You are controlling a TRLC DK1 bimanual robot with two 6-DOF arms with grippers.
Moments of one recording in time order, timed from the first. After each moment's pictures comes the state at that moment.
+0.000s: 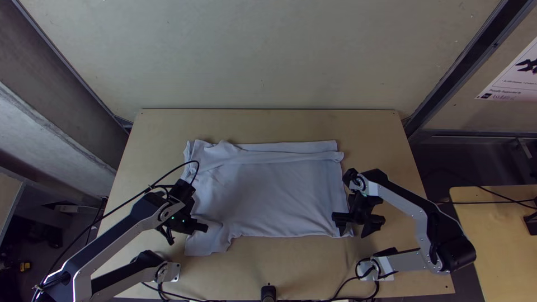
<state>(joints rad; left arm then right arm) -0.45 1.06 0.69 -1.05 0.07 -0.26 0.33 1.52 0.79 -1.24 -0.17 0.33</state>
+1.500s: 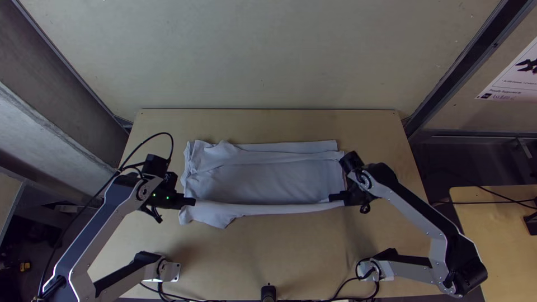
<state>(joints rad) -0.17 1.08 0.92 -1.08 0.08 -0.08 0.42 1.37 0.95 -1.08 0.09 0.33</state>
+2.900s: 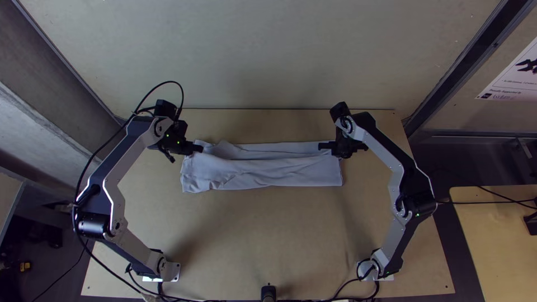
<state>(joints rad) -0.08 1.69 1.53 -0.96 0.08 0.09 0.31 1.95 1.65 -1.08 0.14 0.33</state>
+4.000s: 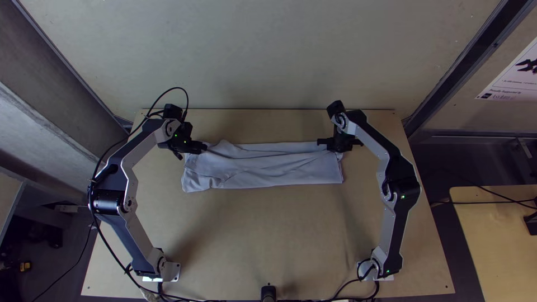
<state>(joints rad) -0.04 1.89 1.54 -0.79 0.11 0.09 0.27 2.13 1.78 -1.03 0.20 0.33</state>
